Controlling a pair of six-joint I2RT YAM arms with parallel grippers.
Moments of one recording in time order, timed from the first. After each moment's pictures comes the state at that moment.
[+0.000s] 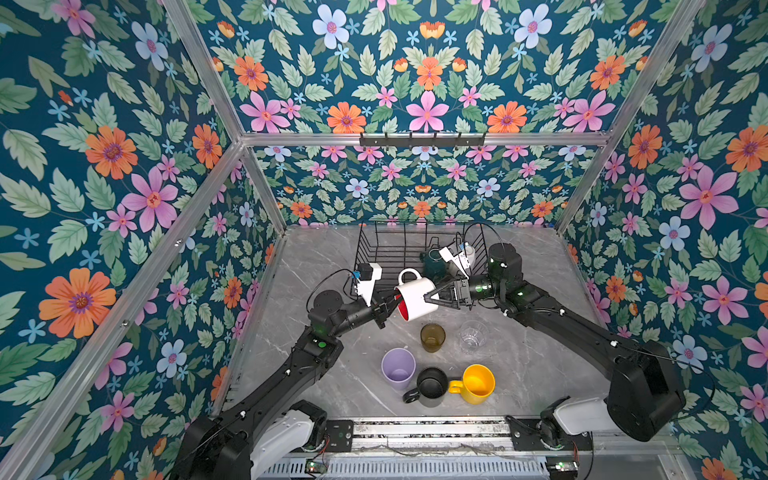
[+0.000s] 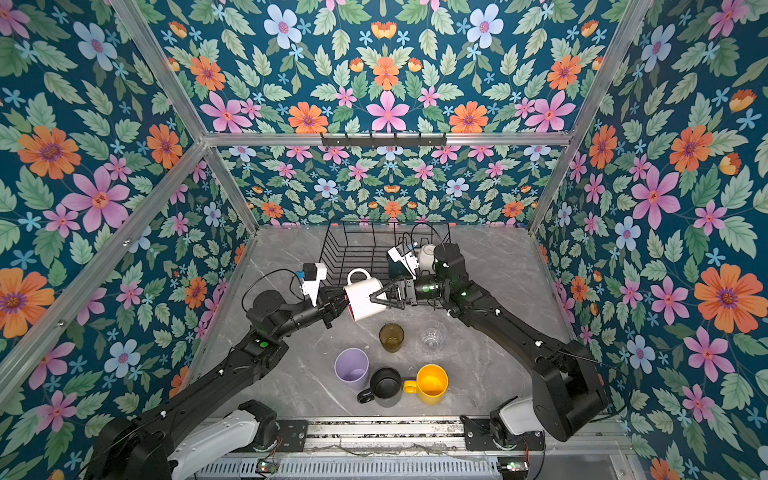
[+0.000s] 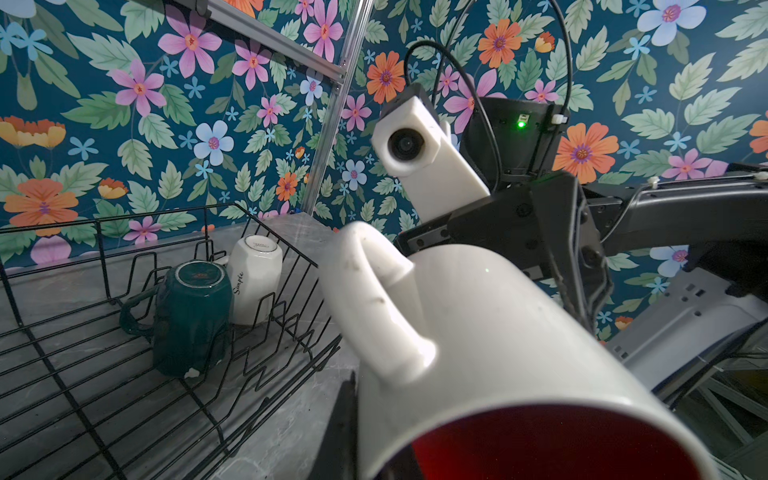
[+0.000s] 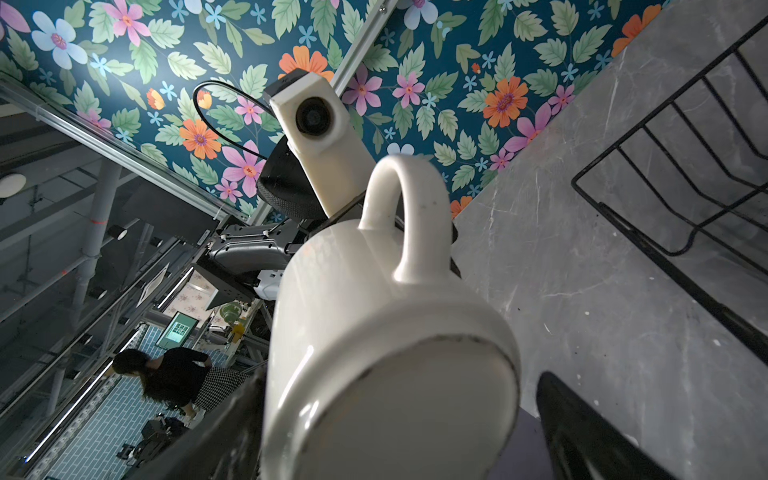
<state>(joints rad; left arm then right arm) -0.51 1.00 0.53 0.54 0.62 -0.39 0.51 1.42 1.01 0.20 -1.14 0.63</state>
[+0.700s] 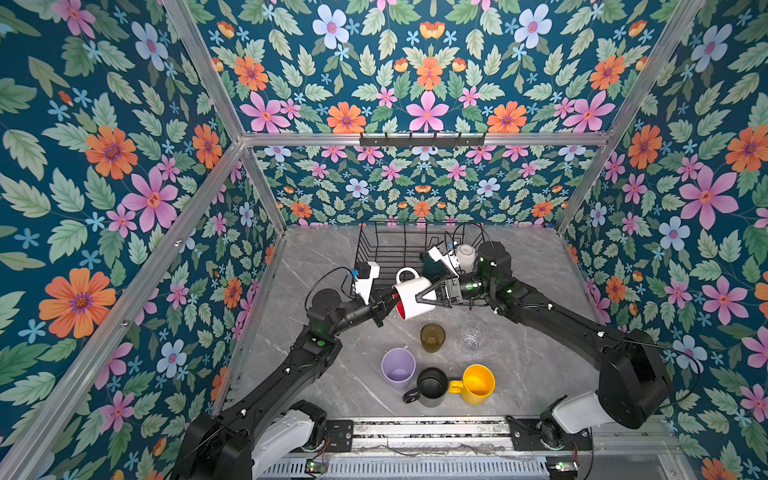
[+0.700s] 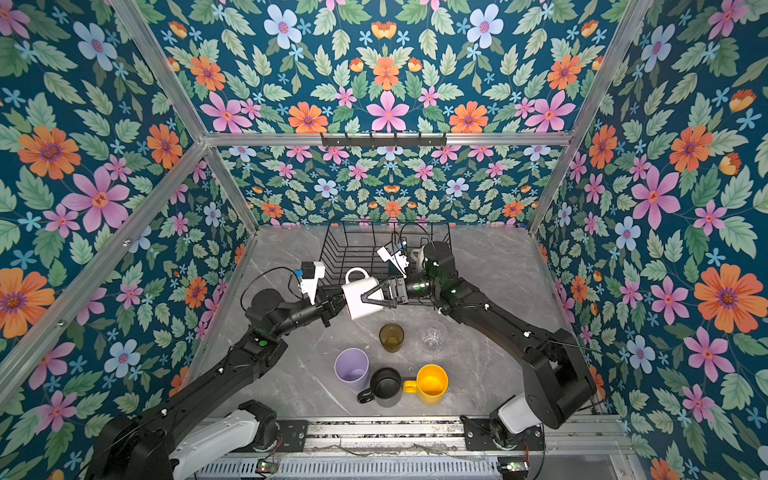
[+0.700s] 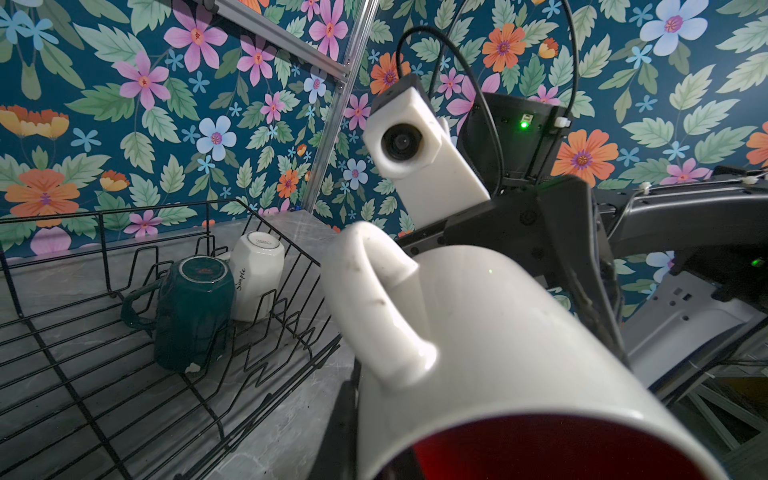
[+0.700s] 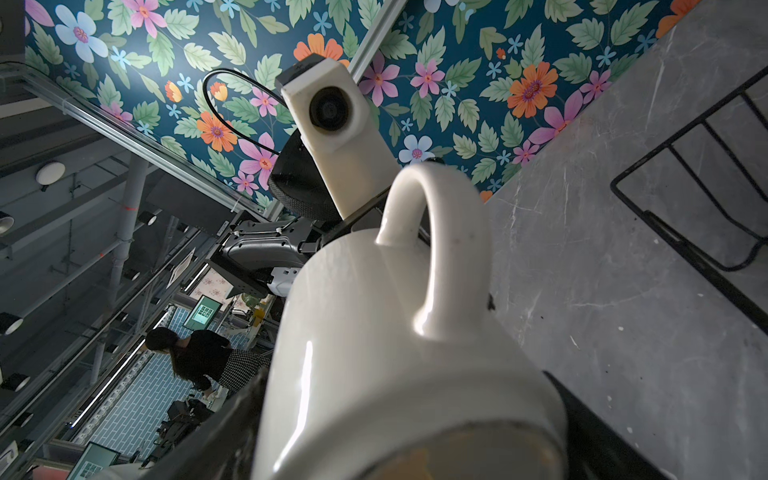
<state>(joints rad) -0.50 1.01 0.53 0.55 0.64 -0.42 0.57 1.50 1.06 0.25 -1.16 0.68</state>
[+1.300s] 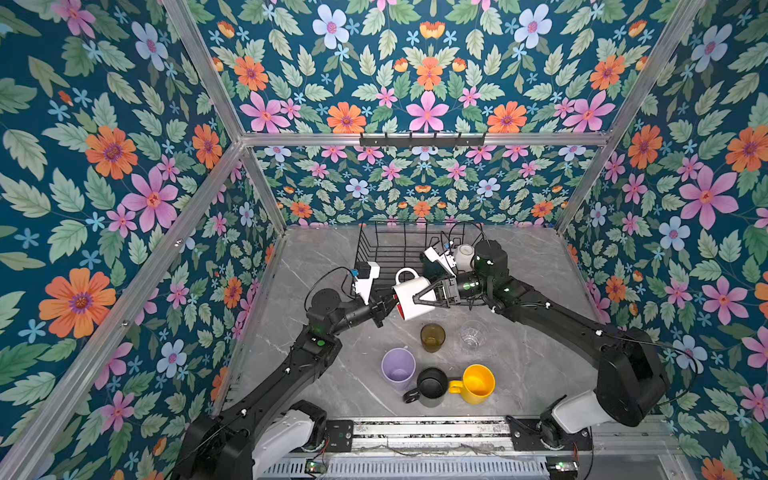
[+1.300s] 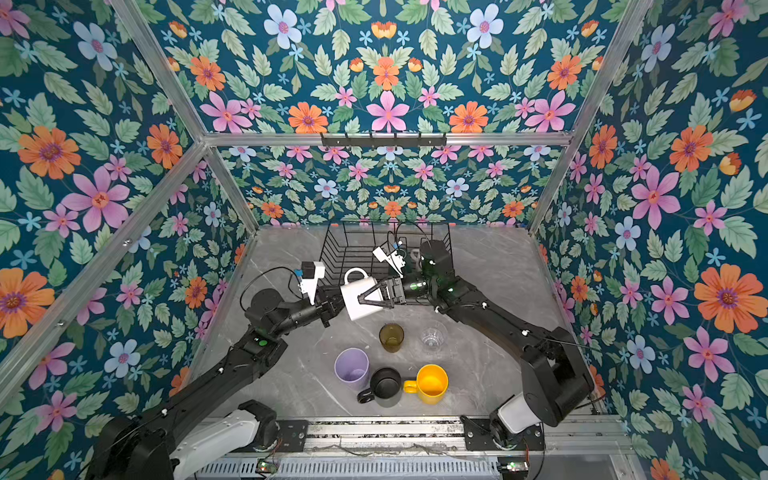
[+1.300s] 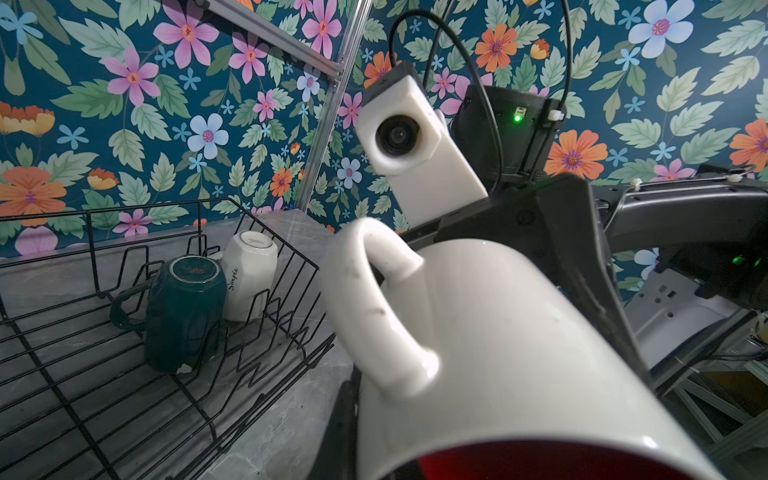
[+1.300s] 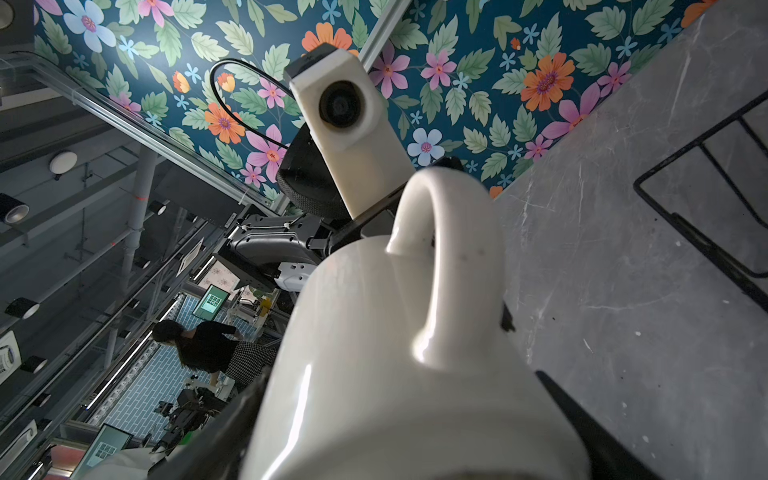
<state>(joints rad) -0.49 1.01 0.54 0.55 0.67 -0.43 0.58 1.51 1.08 0.22 -1.17 0.67</state>
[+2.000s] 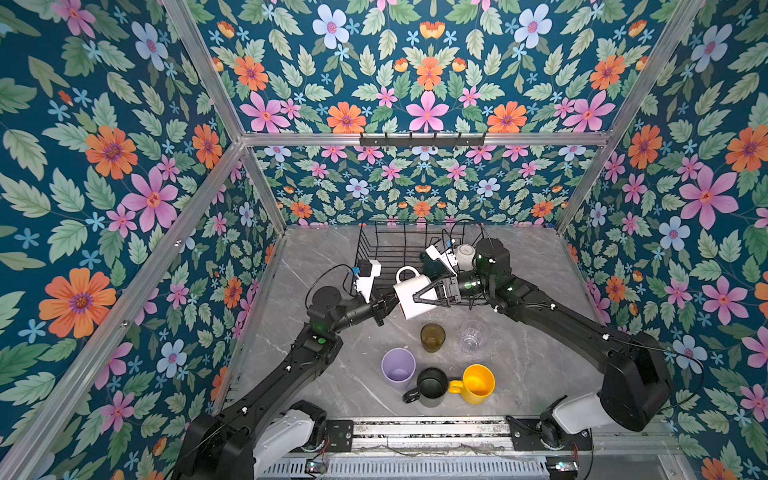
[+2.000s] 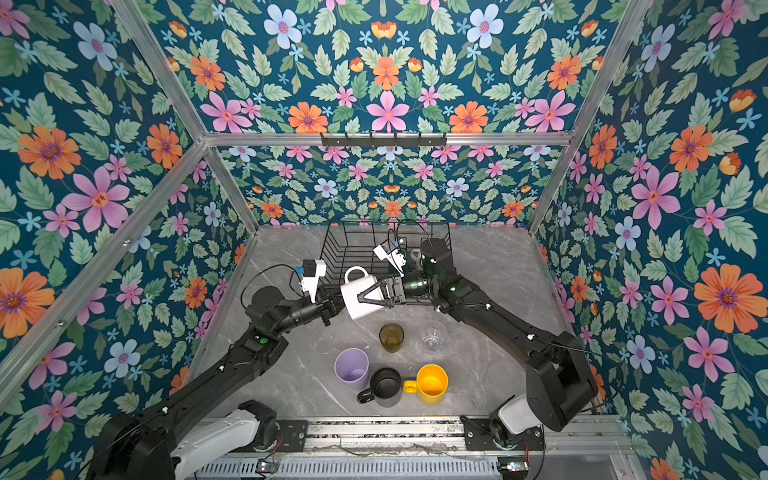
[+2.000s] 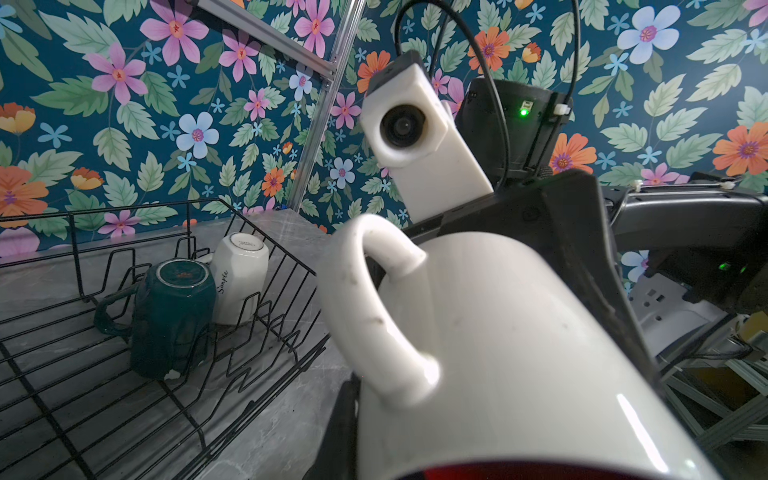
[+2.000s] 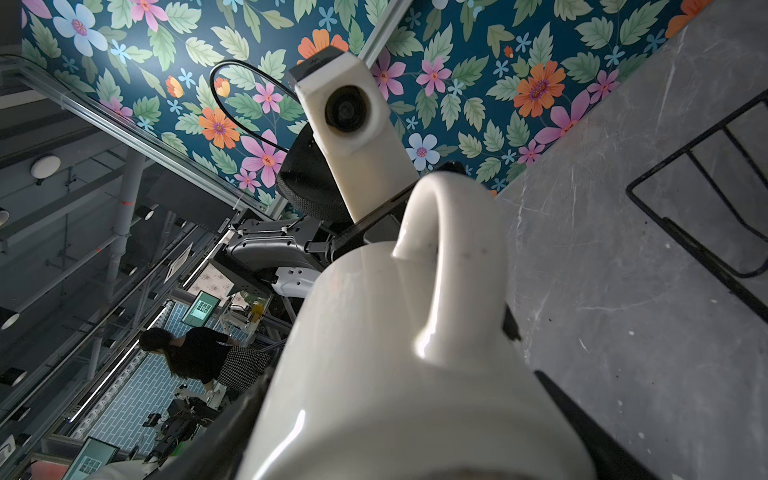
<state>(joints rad) -0.48 1.02 0.56 0.55 0.68 -0.44 0.58 1.48 1.11 0.16 -1.13 0.65</state>
